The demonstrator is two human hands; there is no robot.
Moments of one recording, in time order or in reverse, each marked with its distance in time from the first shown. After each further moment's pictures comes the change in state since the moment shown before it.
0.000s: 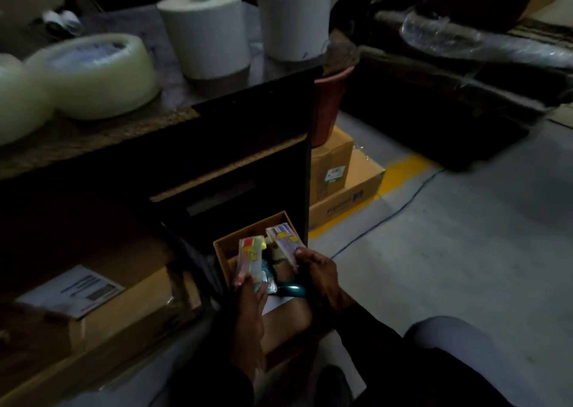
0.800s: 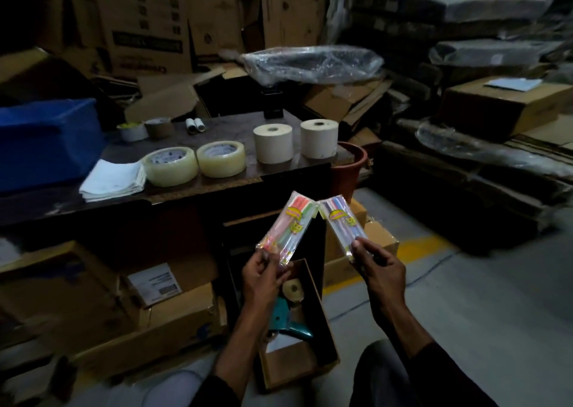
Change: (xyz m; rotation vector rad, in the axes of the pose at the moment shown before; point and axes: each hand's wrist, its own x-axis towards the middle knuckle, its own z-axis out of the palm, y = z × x) left_hand -0.247 0.121 0.065 0.117 -0.186 0.622; right_hand -0.182 -0.192 -0.082 0.159 -0.129 -0.543
